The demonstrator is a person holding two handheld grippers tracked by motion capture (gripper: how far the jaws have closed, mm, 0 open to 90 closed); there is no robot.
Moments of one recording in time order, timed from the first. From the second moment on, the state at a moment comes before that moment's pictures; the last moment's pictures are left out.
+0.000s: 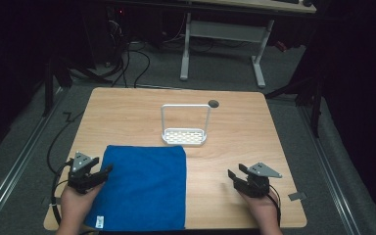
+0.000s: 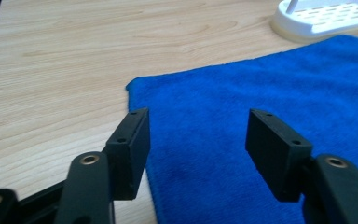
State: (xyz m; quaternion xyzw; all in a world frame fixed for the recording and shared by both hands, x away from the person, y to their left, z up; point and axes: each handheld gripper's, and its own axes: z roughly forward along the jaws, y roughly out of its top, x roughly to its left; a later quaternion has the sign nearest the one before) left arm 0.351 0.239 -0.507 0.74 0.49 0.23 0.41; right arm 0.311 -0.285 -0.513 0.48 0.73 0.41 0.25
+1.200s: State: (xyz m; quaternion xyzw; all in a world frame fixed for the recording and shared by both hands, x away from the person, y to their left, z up) left arm 0.428 0.243 -0.522 0.73 0.53 0.23 0.38; right arm 0.312 -0.239 -0.508 0.44 0.76 0.42 0.24
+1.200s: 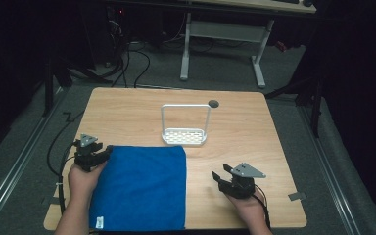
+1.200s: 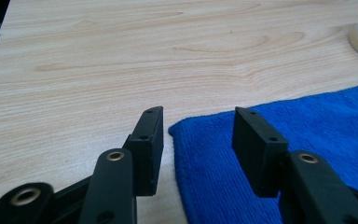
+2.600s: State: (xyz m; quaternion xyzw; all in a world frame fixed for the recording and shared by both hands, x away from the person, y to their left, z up) left arm 0.437 0.244 -0.535 0.73 0.53 0.19 0.38; right arm 0.433 -0.129 -0.528 0.47 0.78 0.37 0.18
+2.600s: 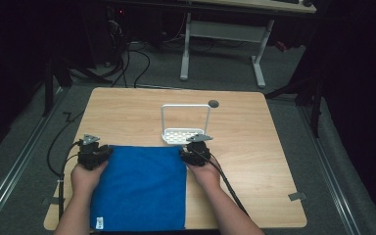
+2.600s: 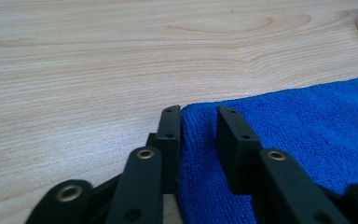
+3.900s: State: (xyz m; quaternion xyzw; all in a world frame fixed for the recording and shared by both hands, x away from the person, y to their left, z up) left arm 0.400 0.242 -0.488 0.70 0.48 0.23 0.48; right arm 0.391 -0.135 -0.490 0.43 0.74 0.47 0.21
